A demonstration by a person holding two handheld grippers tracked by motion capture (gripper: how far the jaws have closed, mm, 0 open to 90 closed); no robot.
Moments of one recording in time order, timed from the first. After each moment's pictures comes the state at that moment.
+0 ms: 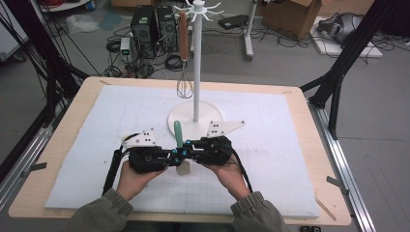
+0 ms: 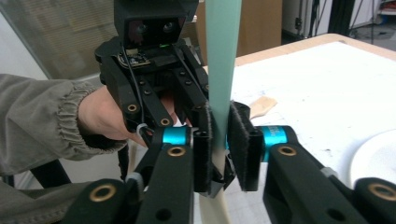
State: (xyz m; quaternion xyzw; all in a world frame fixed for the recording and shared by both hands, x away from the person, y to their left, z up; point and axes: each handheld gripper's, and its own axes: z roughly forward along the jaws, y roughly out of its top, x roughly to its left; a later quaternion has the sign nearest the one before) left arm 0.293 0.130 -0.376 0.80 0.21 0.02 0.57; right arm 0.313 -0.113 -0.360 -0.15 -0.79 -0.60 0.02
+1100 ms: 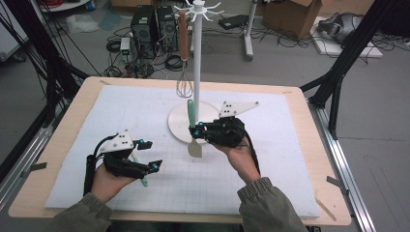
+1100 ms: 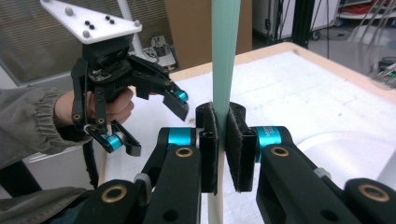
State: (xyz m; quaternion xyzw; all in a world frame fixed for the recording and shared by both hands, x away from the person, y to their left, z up) left arm 0.279 0.186 -0.375 0.80 0.27 0.12 0.52; right arm 0.339 -0.139 -0.318 -0.18 -0.79 -0.58 -0.03
